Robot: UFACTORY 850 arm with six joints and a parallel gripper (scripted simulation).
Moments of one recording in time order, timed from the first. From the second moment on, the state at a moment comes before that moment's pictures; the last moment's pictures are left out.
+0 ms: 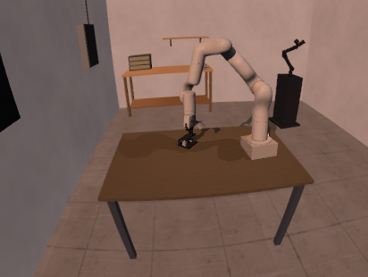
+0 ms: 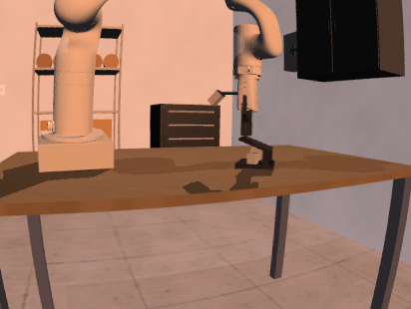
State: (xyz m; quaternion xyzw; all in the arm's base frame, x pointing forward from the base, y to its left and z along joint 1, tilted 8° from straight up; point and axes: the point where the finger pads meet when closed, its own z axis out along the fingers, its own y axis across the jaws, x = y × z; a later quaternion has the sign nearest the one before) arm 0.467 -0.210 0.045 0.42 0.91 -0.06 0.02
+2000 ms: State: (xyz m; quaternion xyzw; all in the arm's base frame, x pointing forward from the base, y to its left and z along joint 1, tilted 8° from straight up) arm 0.467 -0.212 0.025 0.42 0.91 -0.06 0.02
